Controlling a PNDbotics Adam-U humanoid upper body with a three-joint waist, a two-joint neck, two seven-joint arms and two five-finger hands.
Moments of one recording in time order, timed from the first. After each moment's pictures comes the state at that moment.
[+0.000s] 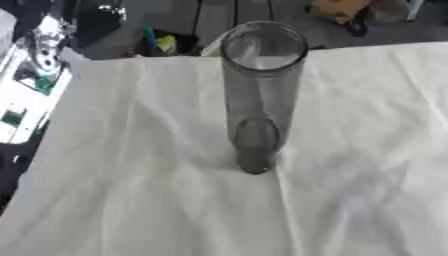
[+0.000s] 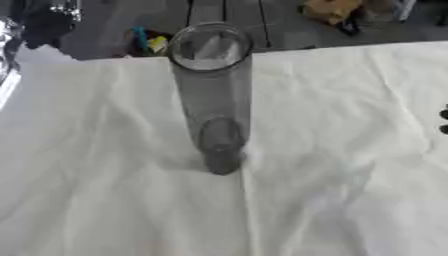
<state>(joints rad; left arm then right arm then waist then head) -0.97 0.60 -0.11 -1.57 -0.35 0.49 0.20 -0.23 -0.38 -0.09 -1.98 0.20 -0.19 -0.26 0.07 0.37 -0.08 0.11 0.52</state>
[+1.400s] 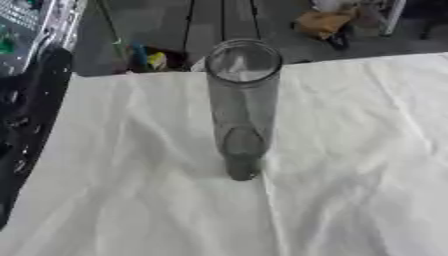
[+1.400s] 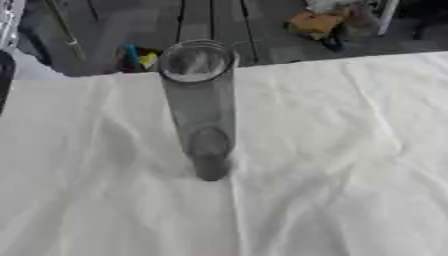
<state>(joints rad) -1.18 0.50 -0.09 -1.57 0.34 0.28 0.60 -0.22 -0.39 -0.08 -1.98 0.17 -0.20 -0.24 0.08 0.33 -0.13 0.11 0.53</state>
